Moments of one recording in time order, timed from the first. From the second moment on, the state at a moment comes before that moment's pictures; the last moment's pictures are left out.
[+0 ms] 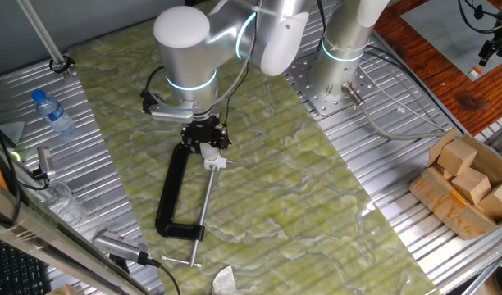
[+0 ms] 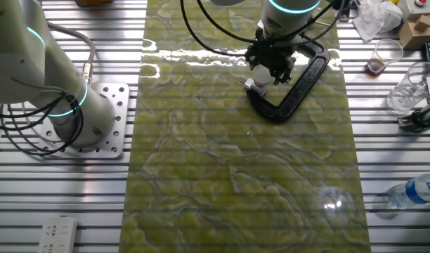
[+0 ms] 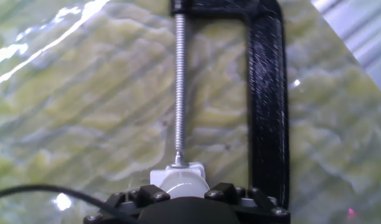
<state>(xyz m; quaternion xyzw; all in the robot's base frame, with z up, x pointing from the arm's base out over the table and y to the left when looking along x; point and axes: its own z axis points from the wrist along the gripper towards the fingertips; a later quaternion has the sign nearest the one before) 0.490 0.093 0.083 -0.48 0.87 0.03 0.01</state>
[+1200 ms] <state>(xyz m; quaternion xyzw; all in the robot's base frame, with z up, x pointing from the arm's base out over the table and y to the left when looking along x) 0.489 0.095 0.083 -0.49 0.87 0.03 0.01</state>
